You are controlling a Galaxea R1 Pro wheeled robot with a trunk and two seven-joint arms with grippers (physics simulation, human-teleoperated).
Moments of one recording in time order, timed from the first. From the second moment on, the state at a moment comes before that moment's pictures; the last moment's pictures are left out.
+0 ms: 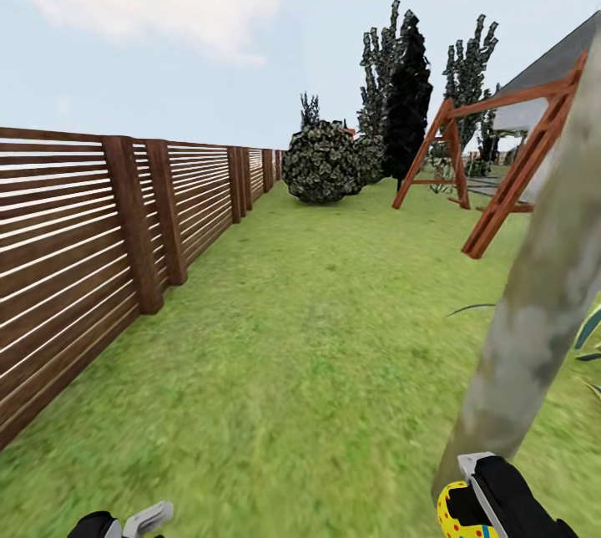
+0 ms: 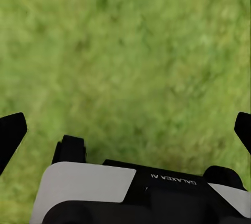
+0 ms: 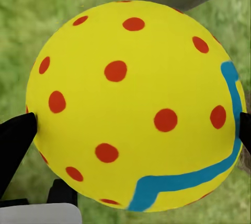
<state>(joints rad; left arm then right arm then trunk) -0.25 0.12 0.16 -0.72 0.29 0.85 -0.04 -0.26 -0.20 0.02 -1.03 0.05 0.99 0.05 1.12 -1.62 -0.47</state>
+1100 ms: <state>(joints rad) -0.25 0.12 0.15 -0.72 0.29 0.85 -0.04 -0.26 -0.20 0.02 -1.03 0.05 0.99 0.05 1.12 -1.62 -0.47</state>
